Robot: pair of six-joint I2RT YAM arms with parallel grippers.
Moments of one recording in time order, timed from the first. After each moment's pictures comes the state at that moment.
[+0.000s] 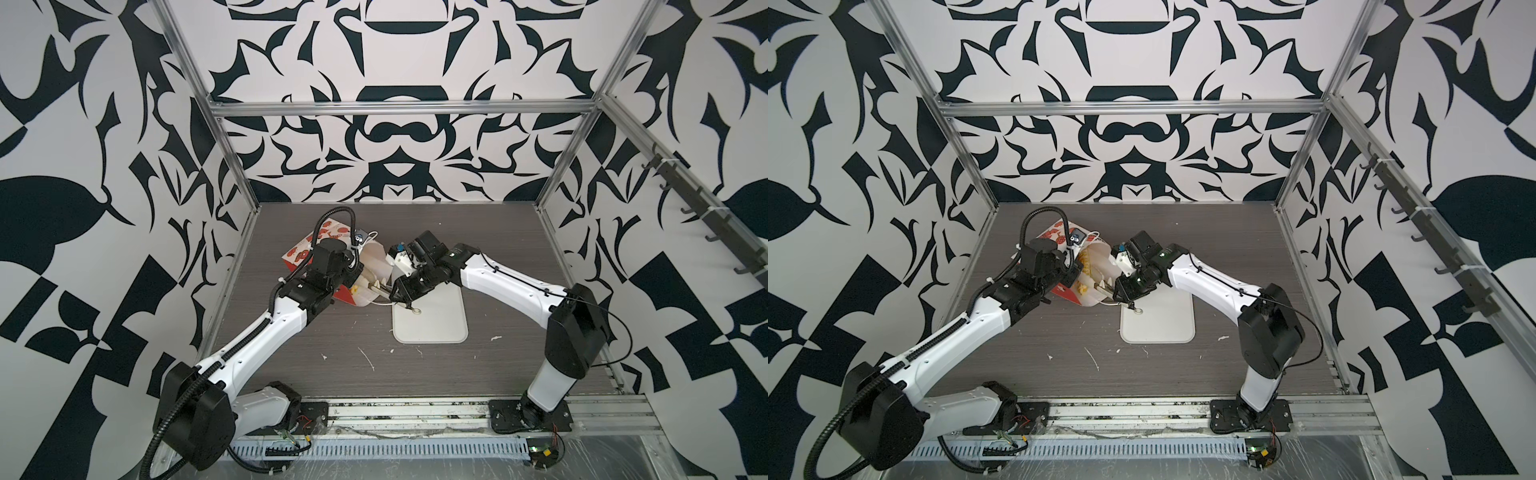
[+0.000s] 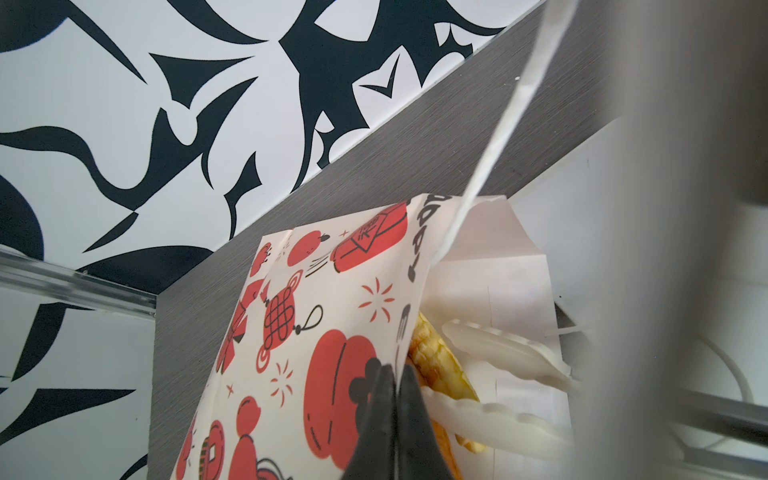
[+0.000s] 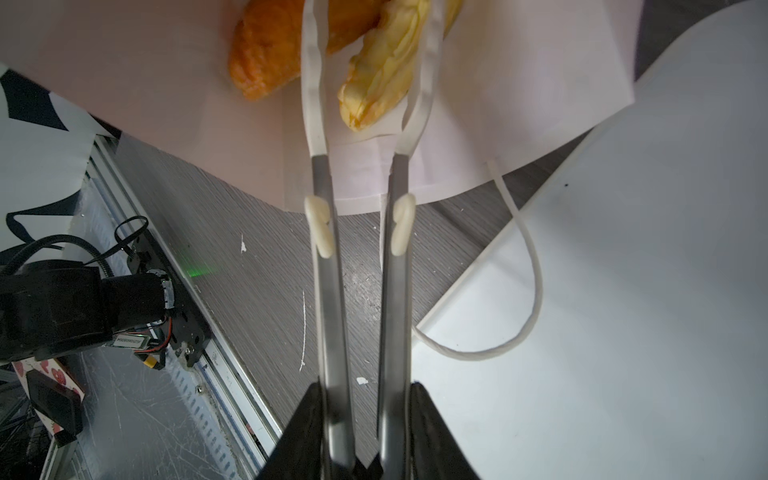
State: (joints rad) left arm -0.53 1.20 0.89 -0.20 -0.19 0.31; right arm 0.73 1.71 1.39 -0.73 -0.43 0.24
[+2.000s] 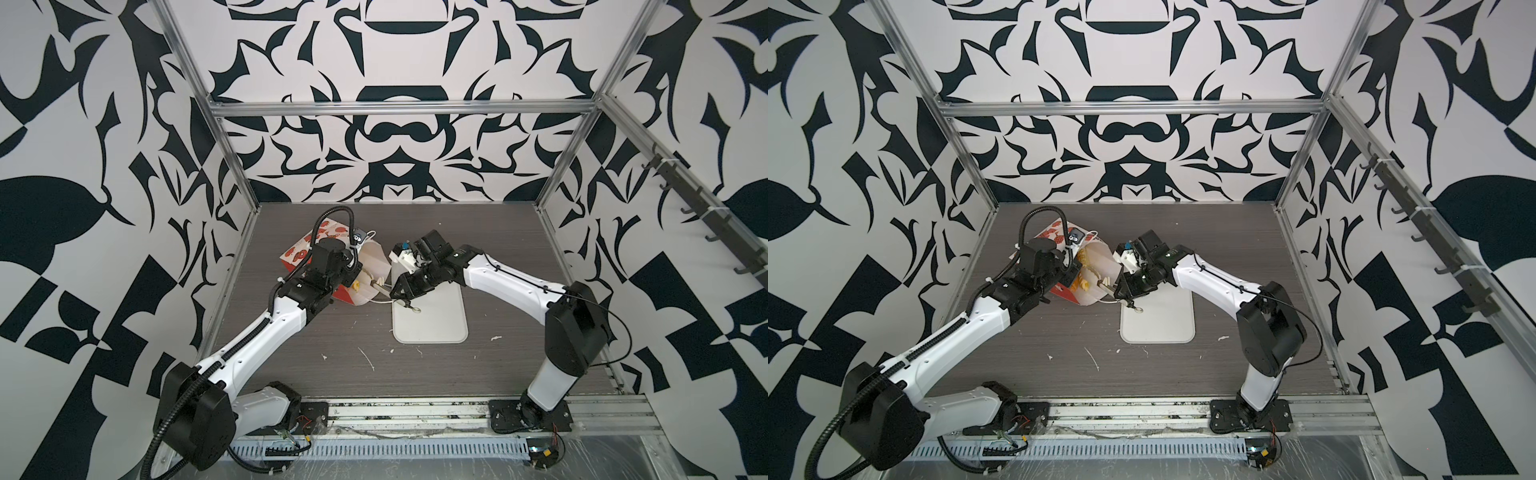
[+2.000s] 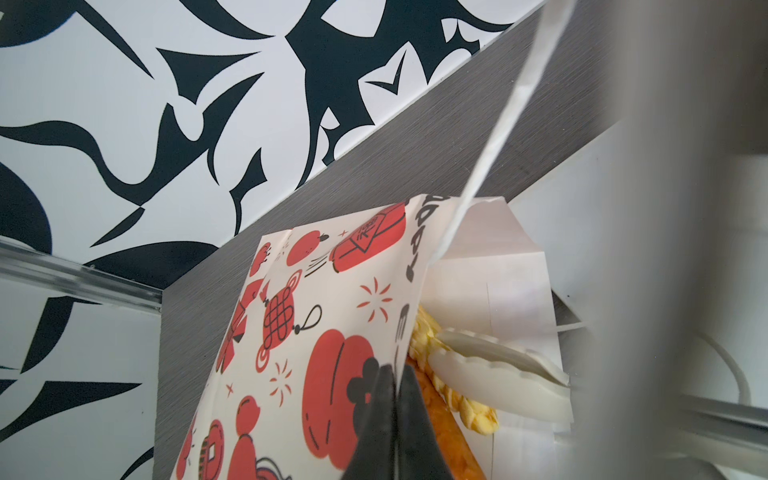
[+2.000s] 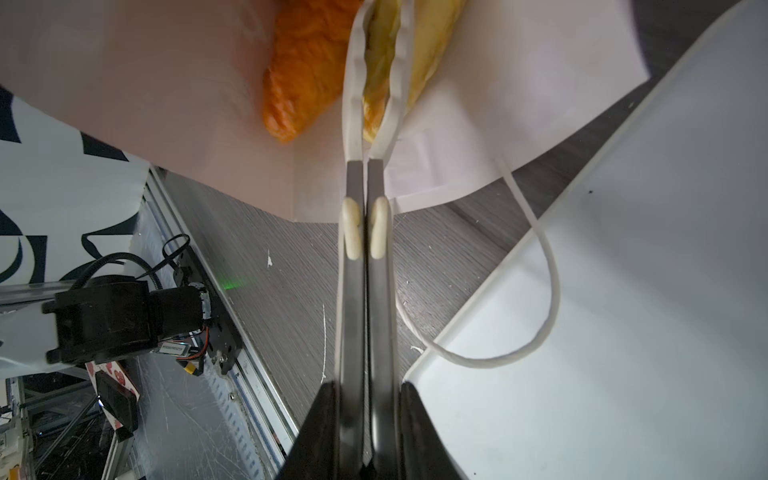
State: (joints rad) left arm -0.53 1.21 0.89 -0.20 -0.19 0.31; right arm 0.67 1.71 1.33 -0.62 -0.56 0.29
